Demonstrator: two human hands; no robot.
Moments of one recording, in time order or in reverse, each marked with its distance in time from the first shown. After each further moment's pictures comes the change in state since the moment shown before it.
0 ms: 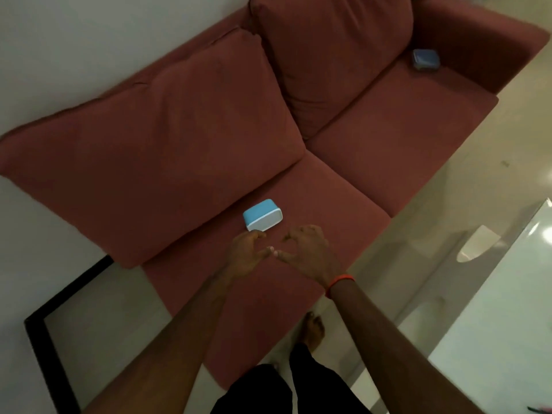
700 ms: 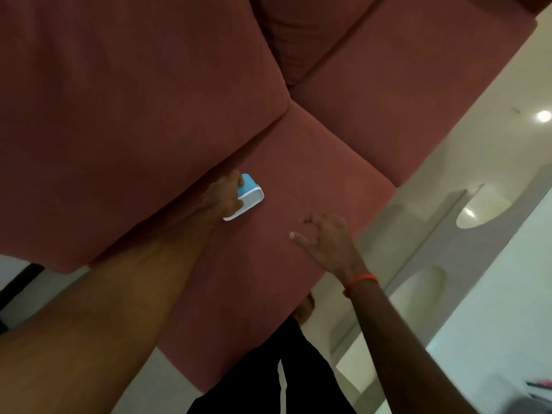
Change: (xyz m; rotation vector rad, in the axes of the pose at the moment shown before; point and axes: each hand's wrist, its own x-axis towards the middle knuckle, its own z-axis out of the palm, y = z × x) left_hand 0.222 -0.064 0.045 0.346 -0.094 -0.051; right_hand 0.076 0.106 0.038 0.123 0.030 0.228
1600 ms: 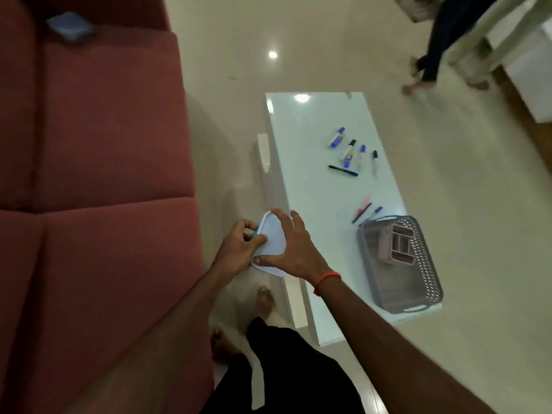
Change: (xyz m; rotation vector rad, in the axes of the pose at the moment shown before) left_hand -0.211 0.351 0.075 -0.494 -0.657 0.523; right_hand -0.240 0.133 -0.102 0.427 0.521 0.634
